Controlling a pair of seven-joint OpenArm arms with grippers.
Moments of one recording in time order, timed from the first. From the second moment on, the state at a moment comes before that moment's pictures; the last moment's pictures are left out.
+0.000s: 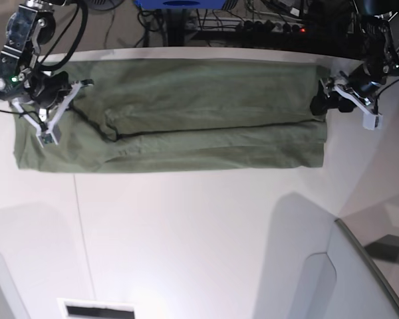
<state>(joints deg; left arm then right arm) 12.9 -20.8 -30.0 63.2 -34.7 -41.1 34.5 -12.8 -2.5 25.5 97.6 1.6 36.3 -62.4</state>
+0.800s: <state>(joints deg) 6.8 -19.5 -21.8 48.6 -37.2 -42.7 20.5 -12.8 -2.5 25.5 97.5 1.7 36.3 -62.4</state>
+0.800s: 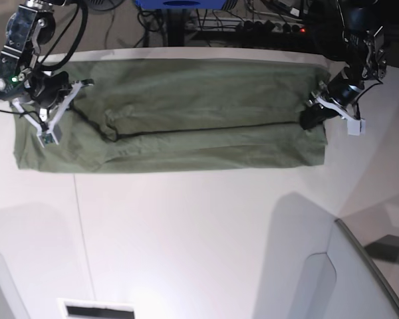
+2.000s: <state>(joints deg) 17.4 -10.0 -20.2 92.5 -4.2 -23.0 28.3 -13.7 -2.5 25.6 97.6 1.7 36.3 -62.2</state>
